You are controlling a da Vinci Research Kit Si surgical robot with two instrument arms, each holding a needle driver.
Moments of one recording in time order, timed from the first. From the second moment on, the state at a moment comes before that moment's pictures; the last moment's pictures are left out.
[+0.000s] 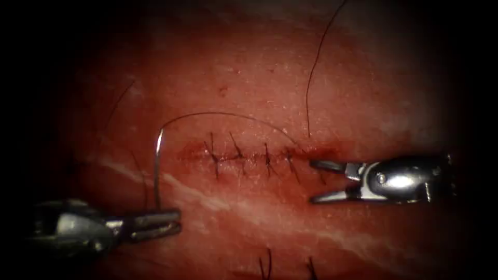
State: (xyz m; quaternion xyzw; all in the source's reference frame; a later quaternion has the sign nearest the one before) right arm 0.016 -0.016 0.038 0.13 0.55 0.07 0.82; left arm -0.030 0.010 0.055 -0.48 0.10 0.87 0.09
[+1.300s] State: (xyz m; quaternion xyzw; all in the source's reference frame) right arm 0.017 -0.019 0.031 0.13 0.54 0.08 0.83; left arm -0.026 0.011 0.064 -0.47 0.11 0.87 0.11
